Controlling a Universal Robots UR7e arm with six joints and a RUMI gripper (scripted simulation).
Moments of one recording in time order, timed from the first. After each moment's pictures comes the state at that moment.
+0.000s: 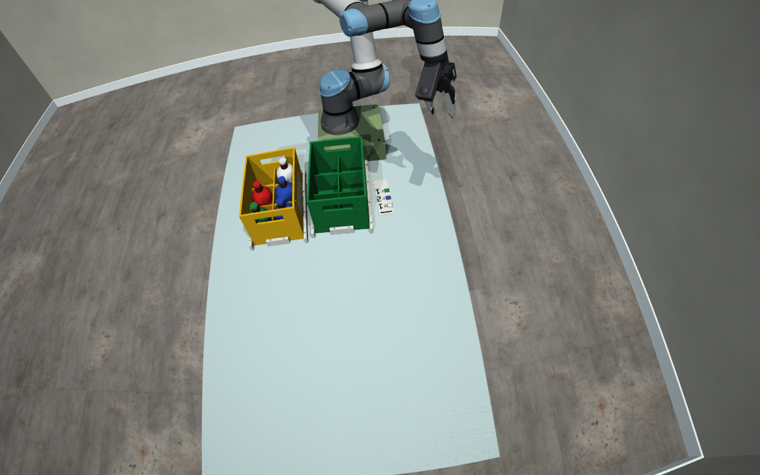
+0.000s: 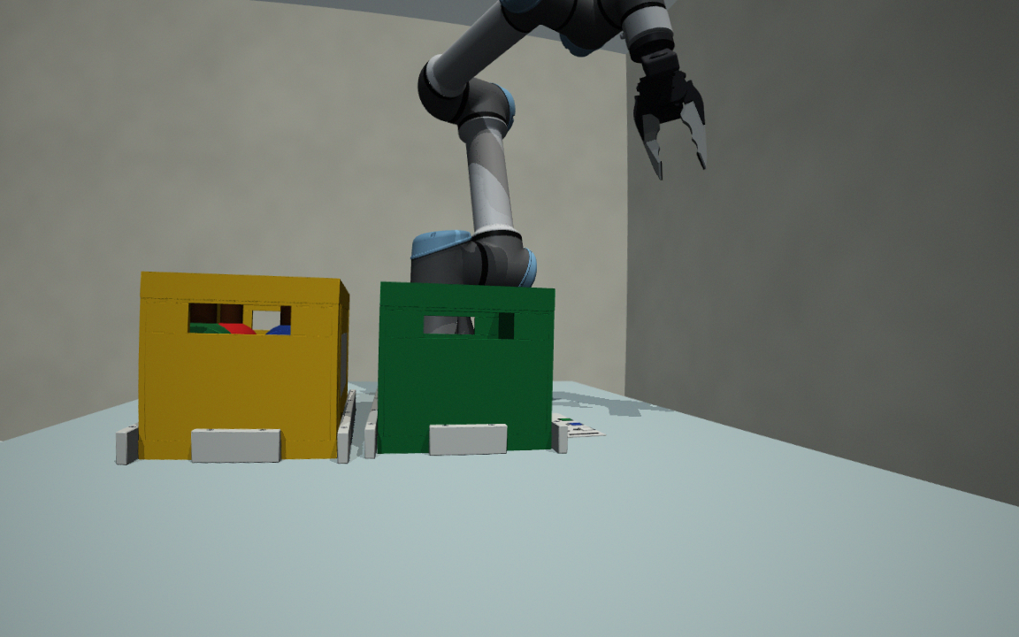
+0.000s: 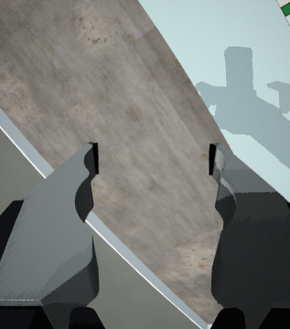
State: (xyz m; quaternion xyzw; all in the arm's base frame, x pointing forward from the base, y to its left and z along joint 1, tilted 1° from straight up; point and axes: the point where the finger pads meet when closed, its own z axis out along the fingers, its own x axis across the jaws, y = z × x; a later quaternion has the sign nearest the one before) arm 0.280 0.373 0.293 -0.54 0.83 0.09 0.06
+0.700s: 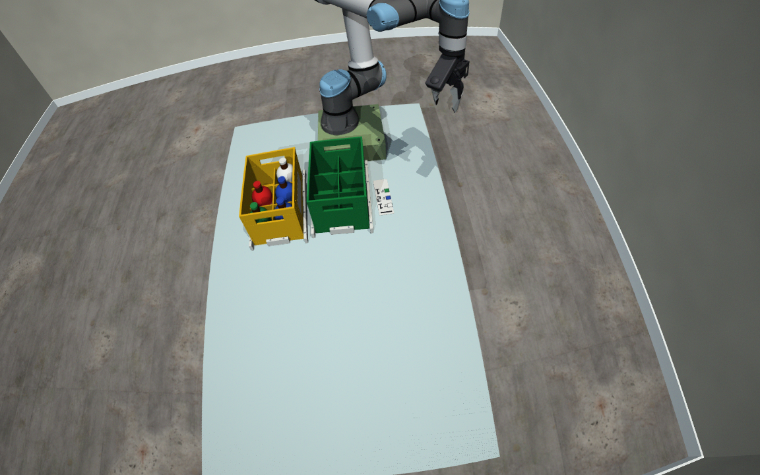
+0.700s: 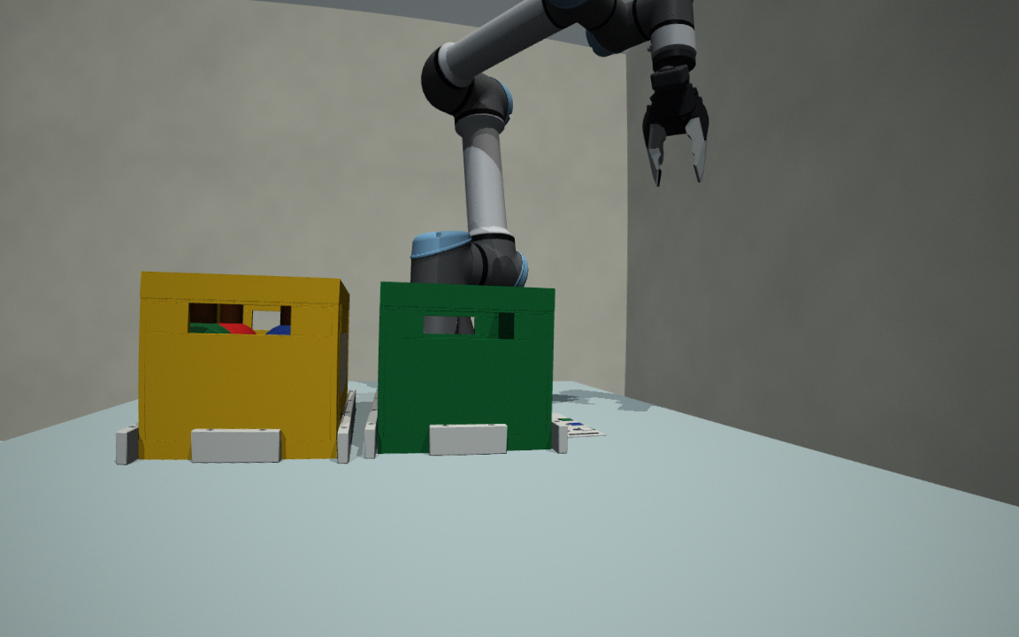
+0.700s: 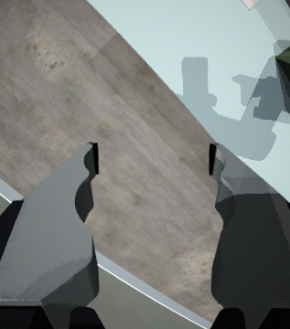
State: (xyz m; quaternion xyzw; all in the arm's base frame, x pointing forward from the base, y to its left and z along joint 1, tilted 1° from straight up) arm 0.238 0.386 0.291 -0.49 0.87 0.01 0.00
